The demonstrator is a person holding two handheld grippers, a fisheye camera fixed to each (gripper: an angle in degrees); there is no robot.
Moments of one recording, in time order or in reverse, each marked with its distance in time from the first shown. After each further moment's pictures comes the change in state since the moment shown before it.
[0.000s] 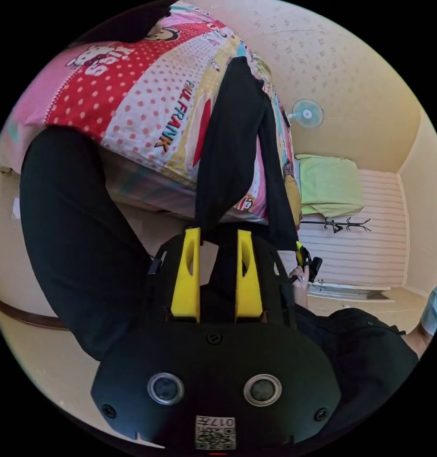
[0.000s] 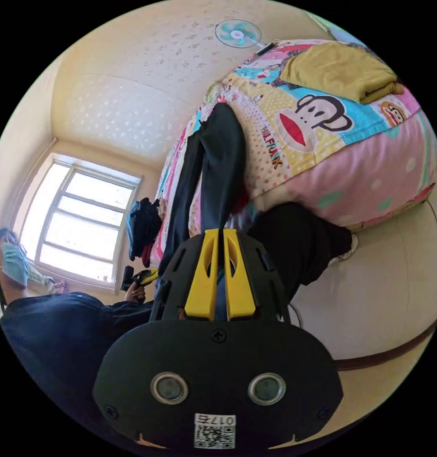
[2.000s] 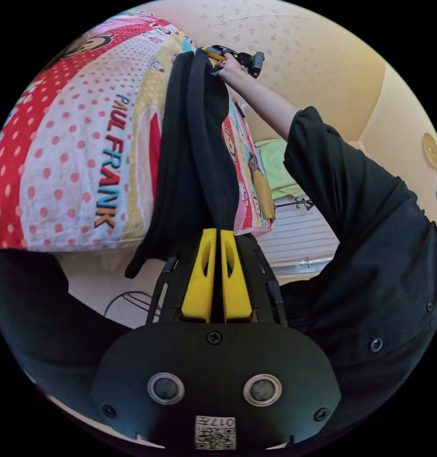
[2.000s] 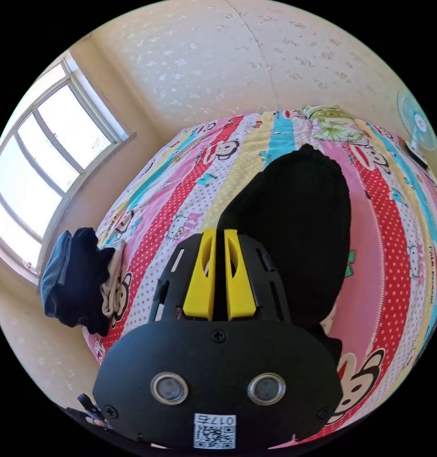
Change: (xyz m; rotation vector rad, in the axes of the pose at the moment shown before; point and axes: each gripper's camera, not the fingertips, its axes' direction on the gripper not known) left arm -0.087 -0.008 -0.082 -0.022 0.182 0.235; right arm -0.191 -0.424 0.587 -0.145 0.305 -0.460
